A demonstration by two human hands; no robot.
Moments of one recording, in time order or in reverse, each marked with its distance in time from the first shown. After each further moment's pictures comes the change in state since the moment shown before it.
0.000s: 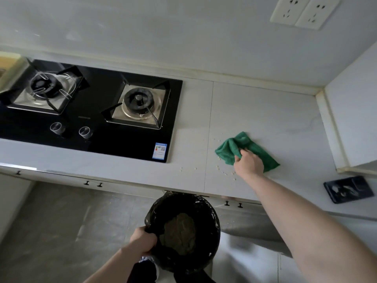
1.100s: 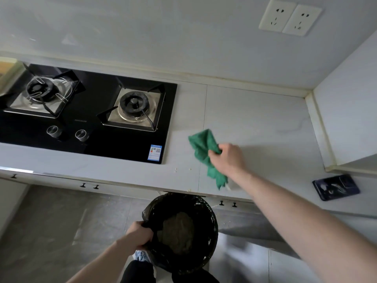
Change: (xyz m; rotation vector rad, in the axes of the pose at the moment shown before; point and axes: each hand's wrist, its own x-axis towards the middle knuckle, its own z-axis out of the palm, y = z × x) left_hand -0.048 0.039 -0.013 -0.002 -0.061 0.043; right_hand -0.048 -0.070 -0.071 0.244 -0.019 -0.182
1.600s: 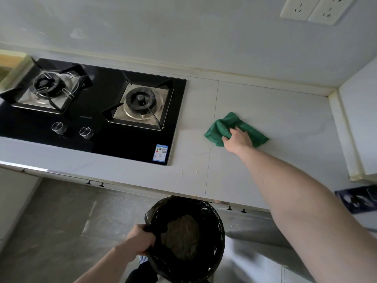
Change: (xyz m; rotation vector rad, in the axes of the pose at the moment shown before) left_hand -0.003 0.007 0.000 -0.011 0.005 -0.030; right_hand 0.129 0.042 0.044 -0.178 -0.174 0.092
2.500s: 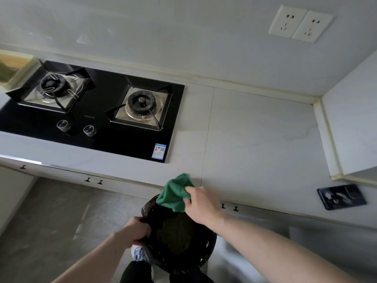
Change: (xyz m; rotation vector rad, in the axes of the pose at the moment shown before) left_hand -0.014 0.003 -0.007 0.014 0.010 0.003; right_hand -0.236 -0.050 0.054 0.036 -0.173 -0.368
